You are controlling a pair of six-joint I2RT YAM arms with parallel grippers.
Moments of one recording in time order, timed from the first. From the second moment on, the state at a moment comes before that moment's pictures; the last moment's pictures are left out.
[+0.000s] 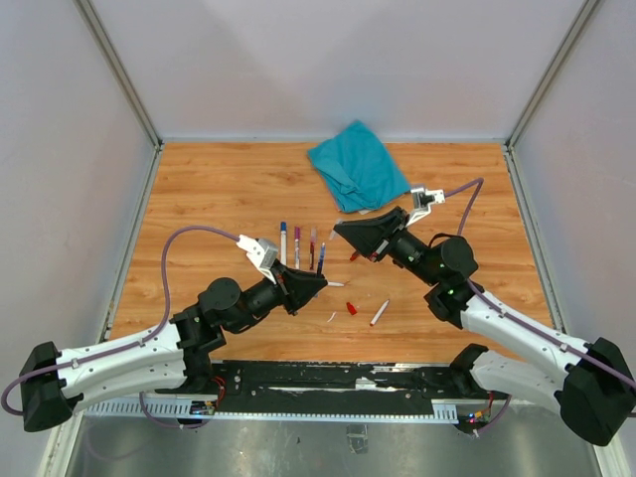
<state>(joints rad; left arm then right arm) -1.09 0.71 0.39 0.38 -0.15 -0.50 0.72 0.99 0.54 0.79 -0.26 0.81</state>
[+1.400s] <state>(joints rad) -1.09 0.72 0.39 0.38 -0.15 -0.50 0.76 1.04 0.63 0.69 -0.36 0.75</state>
